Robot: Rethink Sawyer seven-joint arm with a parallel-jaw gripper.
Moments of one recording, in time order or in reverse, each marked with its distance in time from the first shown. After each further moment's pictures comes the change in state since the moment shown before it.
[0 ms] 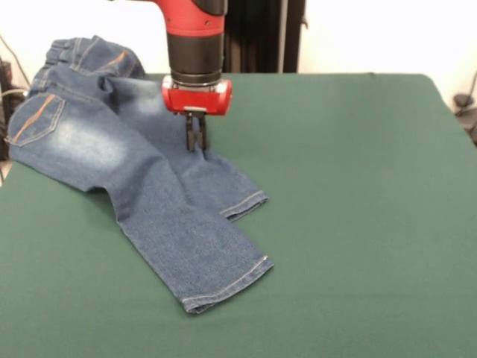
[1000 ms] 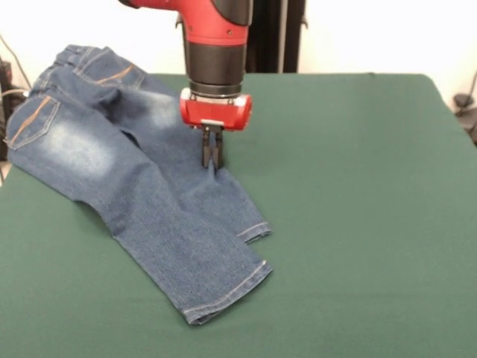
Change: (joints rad) arm 0.084 0.022 -0.011 -0.002 0.159 -0.123 0.002
